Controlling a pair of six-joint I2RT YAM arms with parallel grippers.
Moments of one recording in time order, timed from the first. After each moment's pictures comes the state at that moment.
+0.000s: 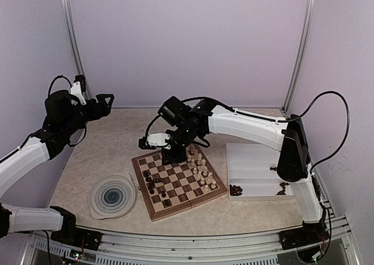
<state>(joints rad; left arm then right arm) -0.26 1.05 0.80 0.14 0.02 -0.31 1.02 2.24 2.12 -0.90 -0.17 -0.66</state>
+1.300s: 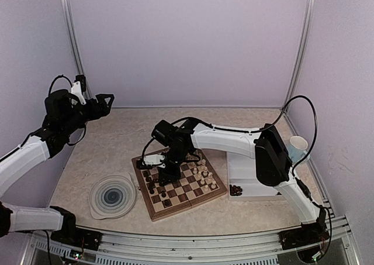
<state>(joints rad) -0.23 1.06 0.81 0.14 0.08 -0.31 1.03 2.46 2.20 -0.93 -0.34 -0.61</state>
